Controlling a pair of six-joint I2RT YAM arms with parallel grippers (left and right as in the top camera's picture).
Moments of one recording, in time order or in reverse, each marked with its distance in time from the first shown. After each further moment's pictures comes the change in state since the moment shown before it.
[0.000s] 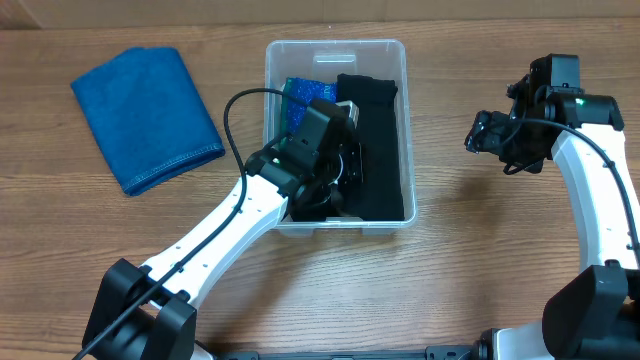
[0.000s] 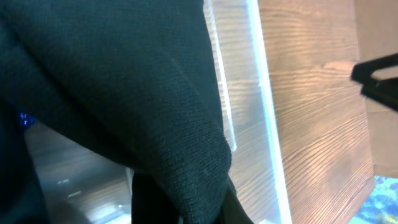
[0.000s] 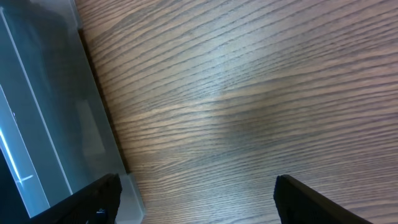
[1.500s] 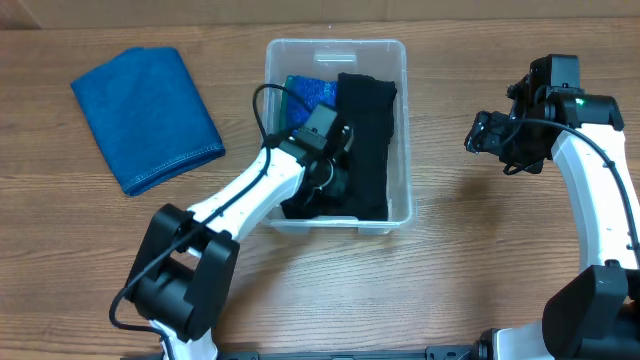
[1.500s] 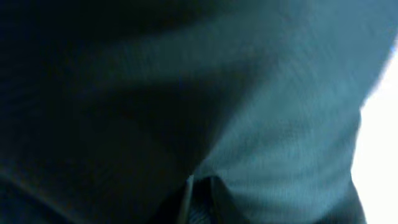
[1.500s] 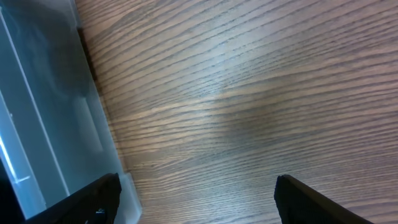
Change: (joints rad) left arm 0.059 0.247 0.103 -0.240 -0.117 0.370; right arm 0.000 0.000 0.000 -0.005 -0.001 0.000
